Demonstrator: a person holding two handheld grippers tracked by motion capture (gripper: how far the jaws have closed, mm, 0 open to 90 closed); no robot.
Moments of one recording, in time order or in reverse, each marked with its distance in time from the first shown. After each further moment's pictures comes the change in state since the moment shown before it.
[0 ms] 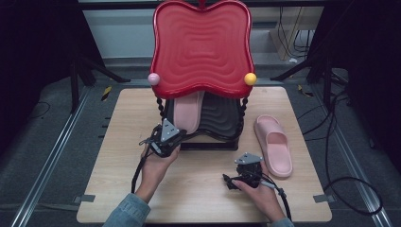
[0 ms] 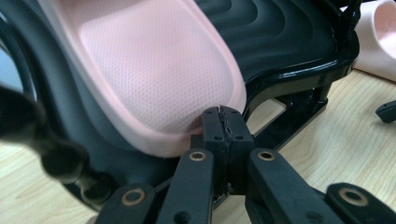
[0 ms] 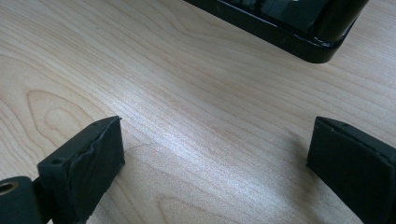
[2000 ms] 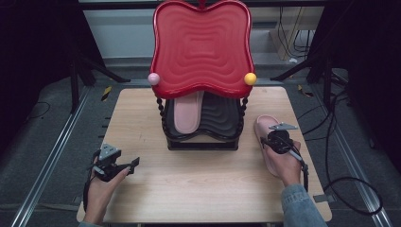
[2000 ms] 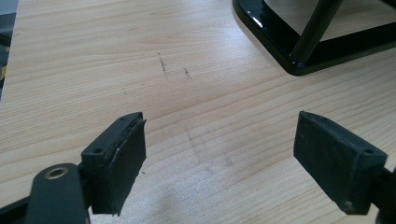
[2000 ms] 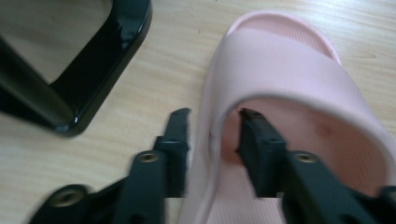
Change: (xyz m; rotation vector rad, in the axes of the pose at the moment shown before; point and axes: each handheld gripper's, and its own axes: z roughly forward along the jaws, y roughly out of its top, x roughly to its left) left arm 0.089 -0.134 -0.090 0.164 0.139 -0.308; right arm -0.122 0.038 -0.026 -0.022 -0.263 0.211
